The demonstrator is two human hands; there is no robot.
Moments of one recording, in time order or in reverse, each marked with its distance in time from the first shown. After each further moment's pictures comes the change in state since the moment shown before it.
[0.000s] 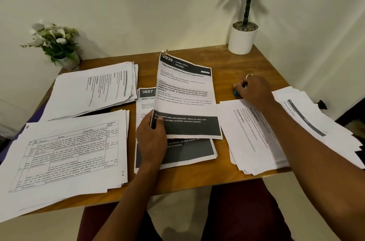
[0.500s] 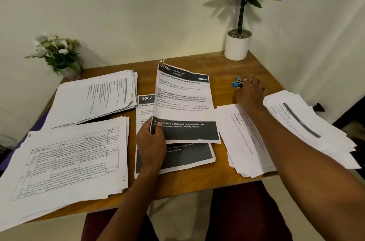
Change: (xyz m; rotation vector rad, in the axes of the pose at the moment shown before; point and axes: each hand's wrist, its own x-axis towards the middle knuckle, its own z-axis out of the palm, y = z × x) left_hand 0.000 0.002 -0.001 0.000 -0.009 -0.026; right_hand 0.003 -0.011 0.014 -0.132 0.097 0.209
